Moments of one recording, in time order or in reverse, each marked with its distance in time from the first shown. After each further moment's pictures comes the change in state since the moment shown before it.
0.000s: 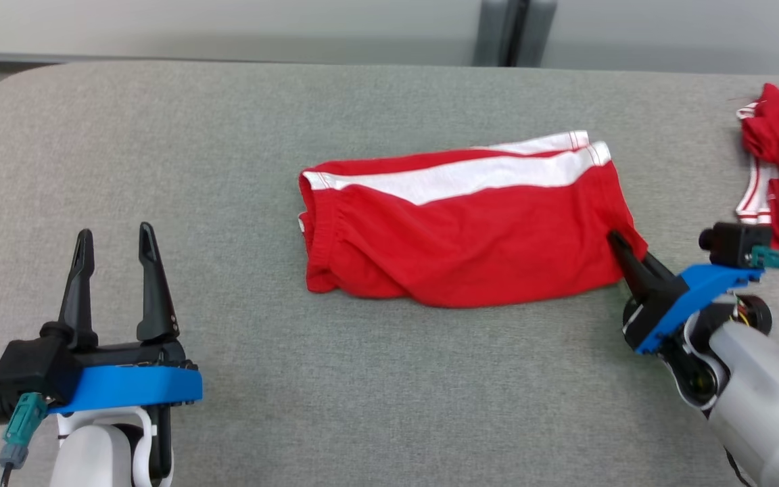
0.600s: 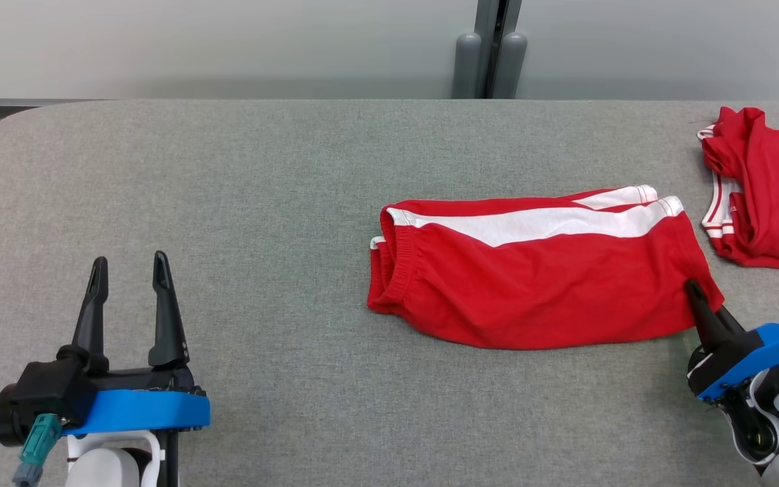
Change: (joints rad) left arm 0.062 0.000 -0.011 -0.004 0.015 -0.006 0.000; right arm 0.261 -0.065 -0.305 -0.092 -0.096 0.000 -0.009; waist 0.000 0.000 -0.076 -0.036
